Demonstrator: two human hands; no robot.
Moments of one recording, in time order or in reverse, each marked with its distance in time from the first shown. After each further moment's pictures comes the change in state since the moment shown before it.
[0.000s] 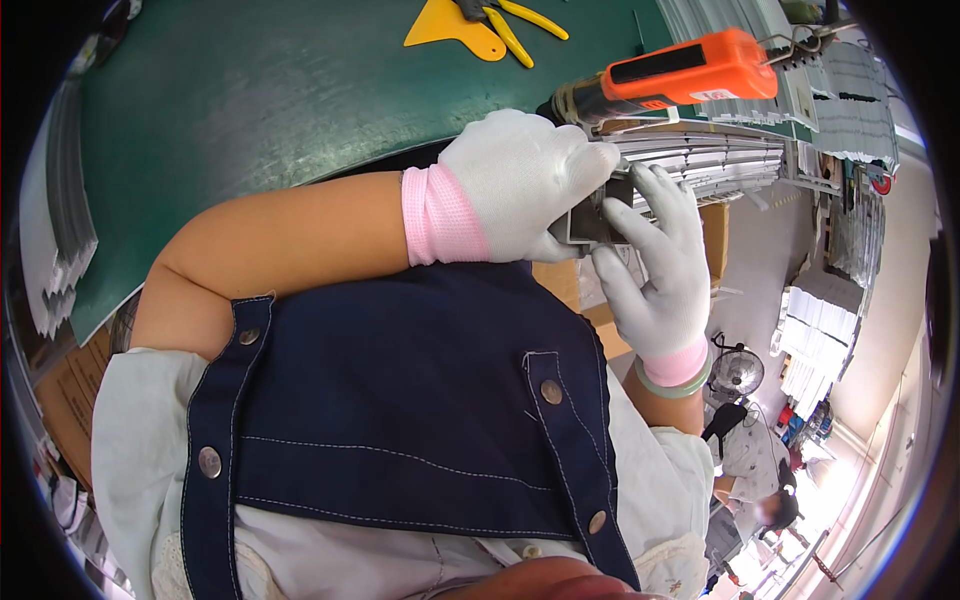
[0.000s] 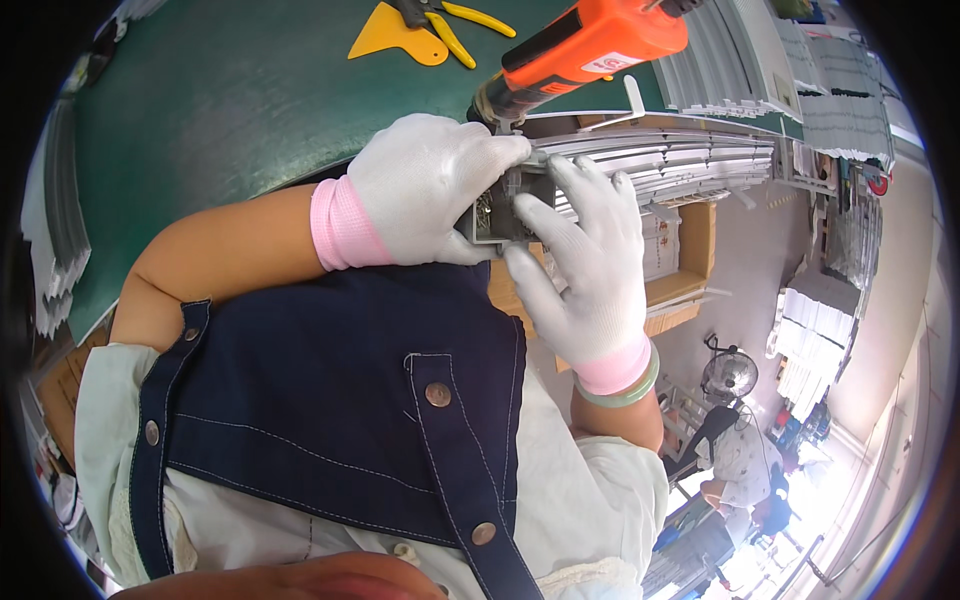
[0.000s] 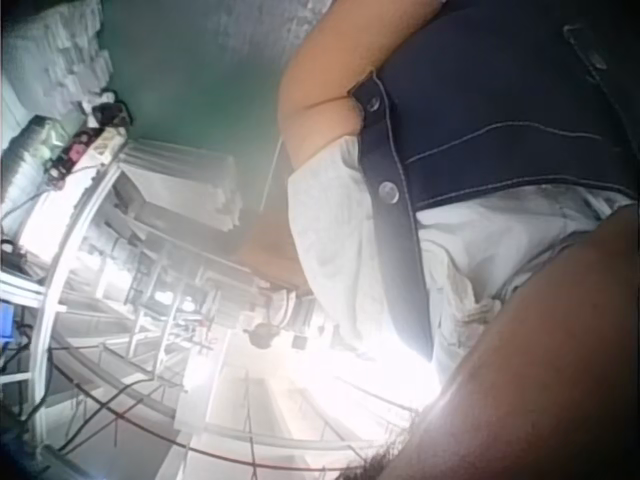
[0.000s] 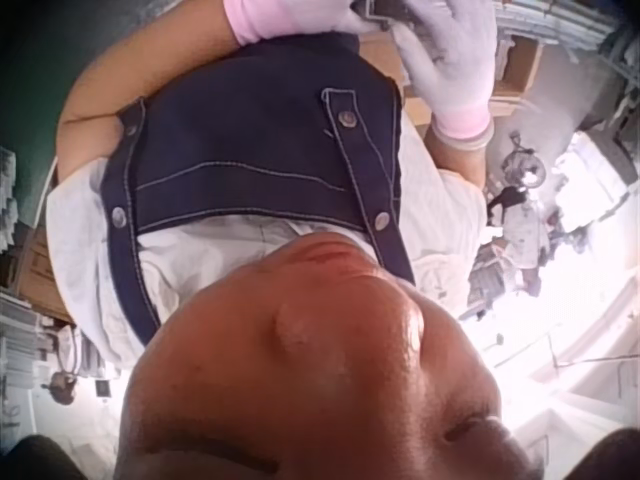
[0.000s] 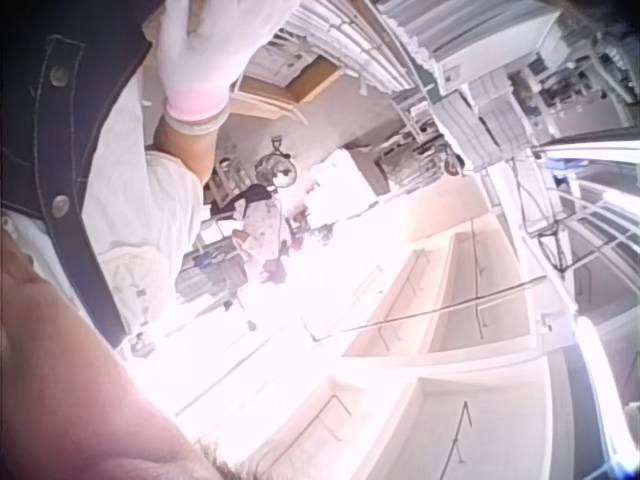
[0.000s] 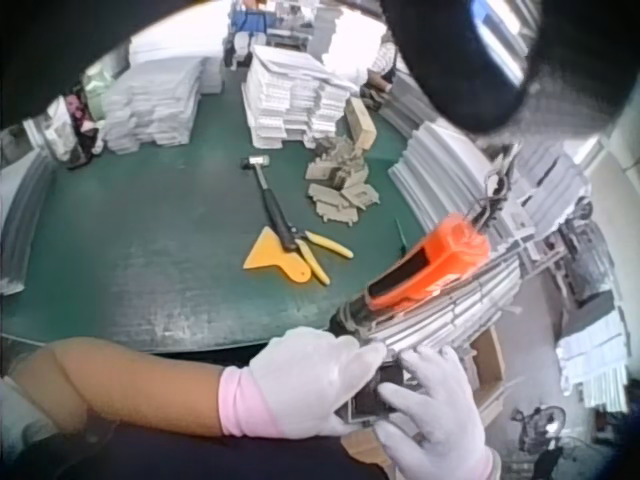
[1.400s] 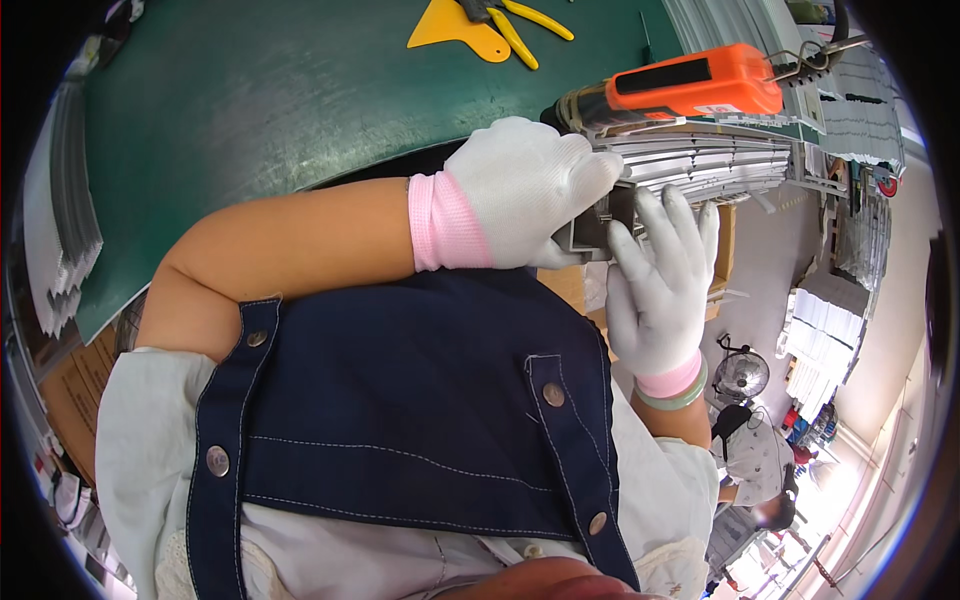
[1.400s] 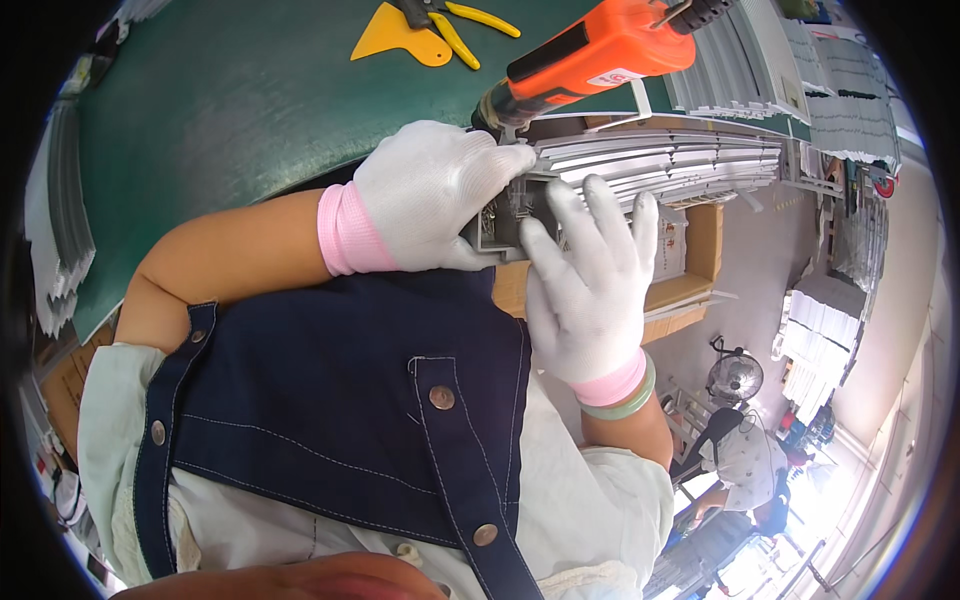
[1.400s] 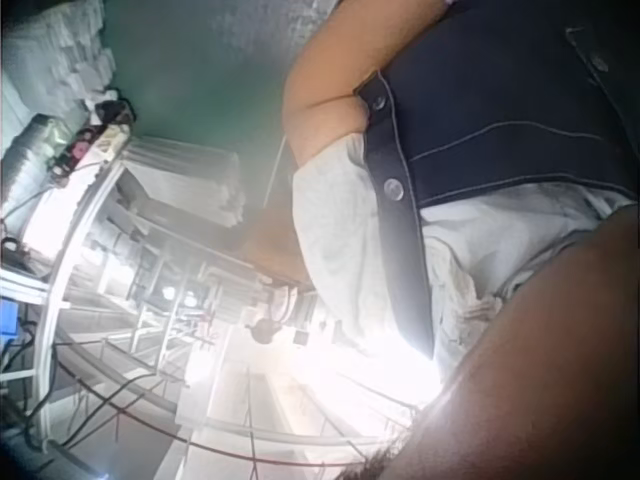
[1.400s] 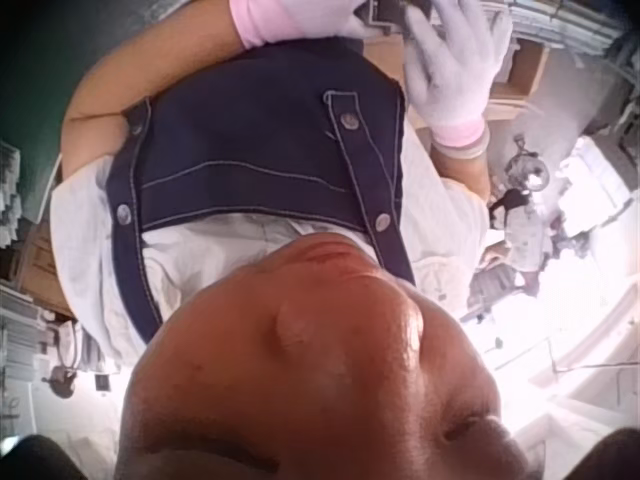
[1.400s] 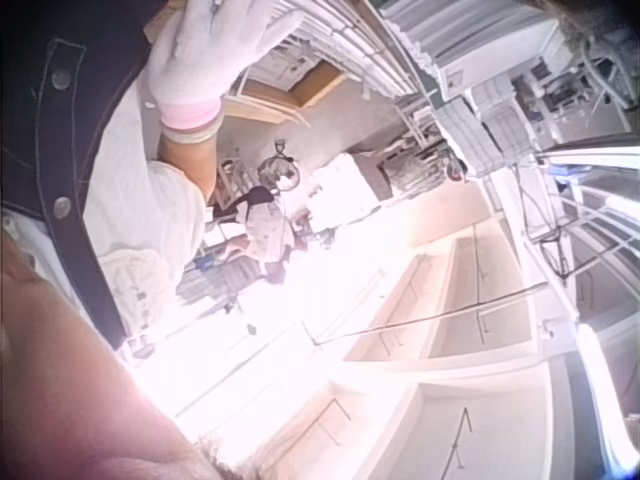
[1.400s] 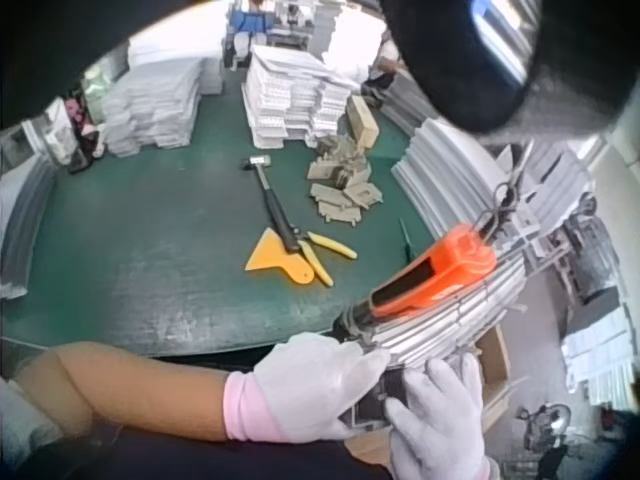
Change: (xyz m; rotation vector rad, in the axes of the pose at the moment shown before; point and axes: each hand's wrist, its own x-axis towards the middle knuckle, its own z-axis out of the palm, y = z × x) left_hand -0.003 -0.005 0.008 0.020 0.026 0.043; right_hand -0.009 -0.002 0.001 -0.240 0.003 -0.129
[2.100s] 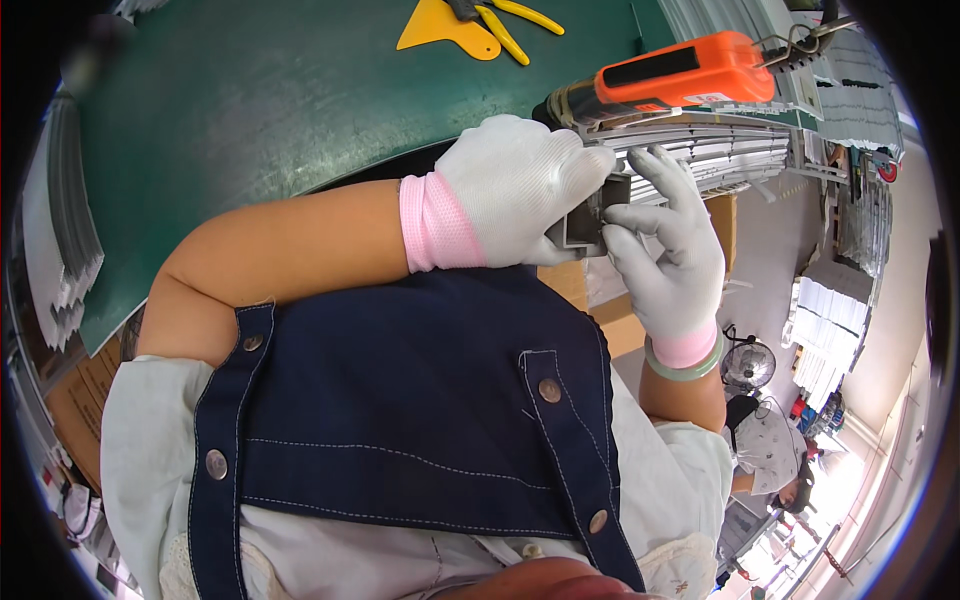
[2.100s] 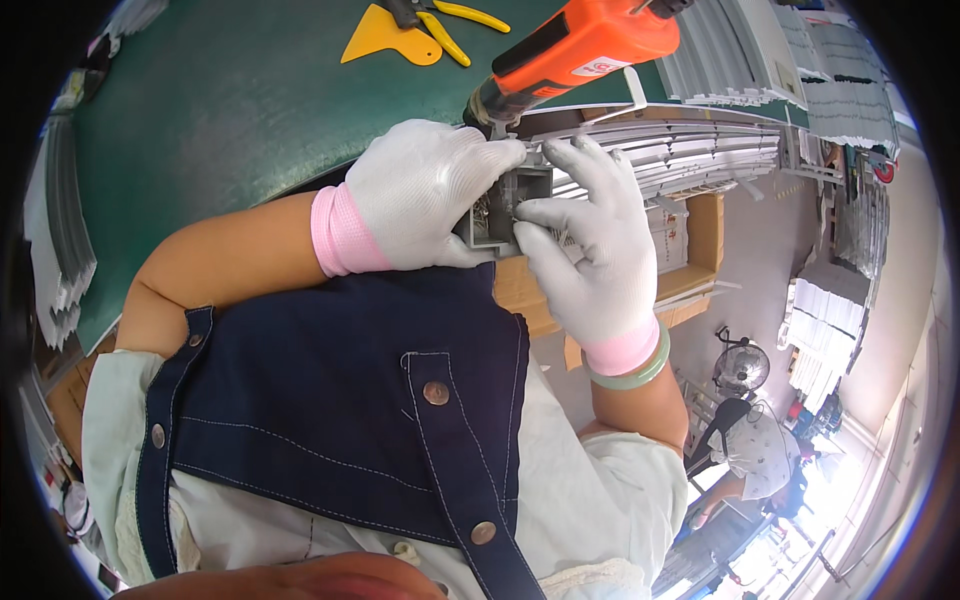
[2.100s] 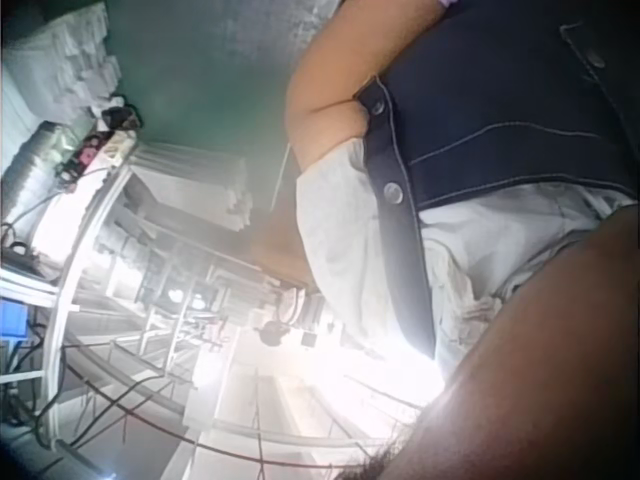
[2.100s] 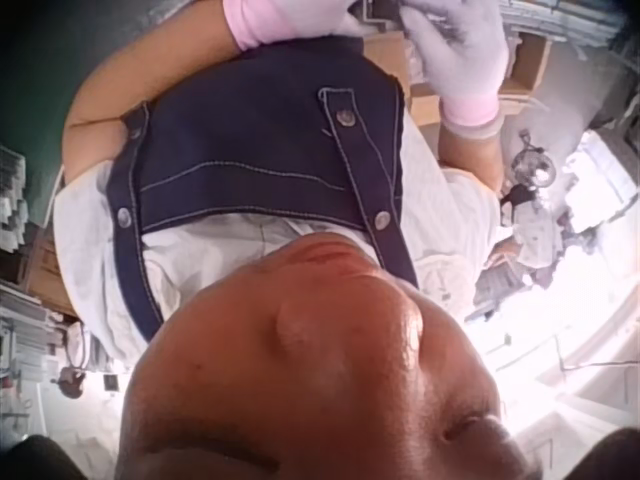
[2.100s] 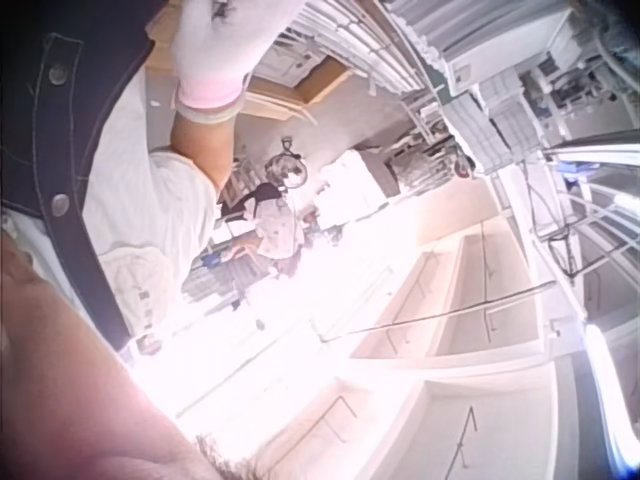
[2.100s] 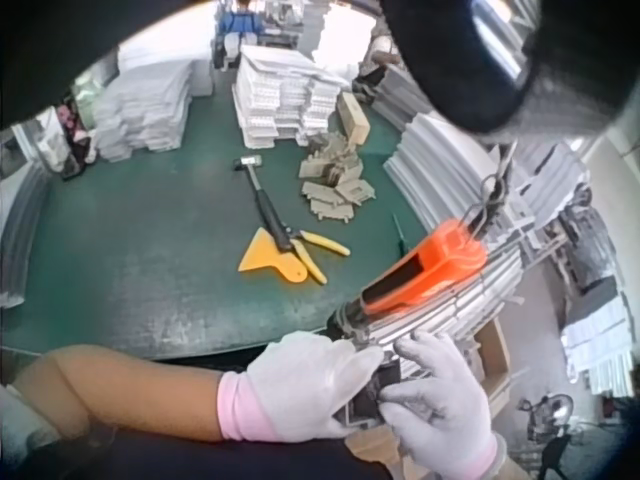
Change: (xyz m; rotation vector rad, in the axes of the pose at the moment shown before) left_hand 0.000 -0.001 0.002 -0.004 0.011 0.015; right_hand 0.013 0.014 0.012 0.480 0.099 0.264
